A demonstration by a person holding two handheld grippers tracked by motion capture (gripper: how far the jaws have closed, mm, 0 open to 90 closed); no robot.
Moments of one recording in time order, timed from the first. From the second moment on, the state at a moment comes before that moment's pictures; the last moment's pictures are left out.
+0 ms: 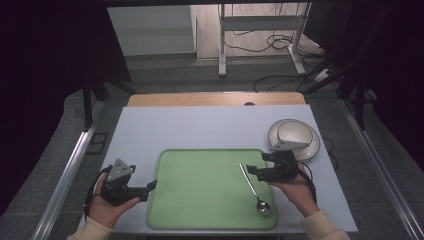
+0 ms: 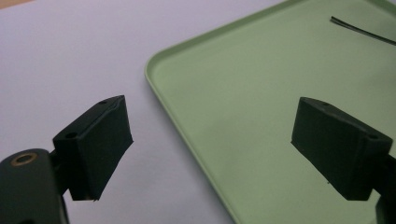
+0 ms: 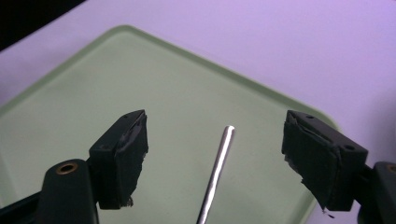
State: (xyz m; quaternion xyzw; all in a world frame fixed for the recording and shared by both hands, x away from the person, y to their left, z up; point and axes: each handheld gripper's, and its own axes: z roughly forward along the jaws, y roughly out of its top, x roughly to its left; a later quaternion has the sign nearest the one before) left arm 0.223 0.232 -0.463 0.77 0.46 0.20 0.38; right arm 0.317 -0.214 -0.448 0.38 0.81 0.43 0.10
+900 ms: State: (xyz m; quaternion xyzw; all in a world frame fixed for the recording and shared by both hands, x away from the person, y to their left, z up) left arm 0.224 0.226 -0.464 0.78 0.46 0.21 0.38; right arm 0.260 -0.294 -0.446 0.42 0.77 0.45 0.15
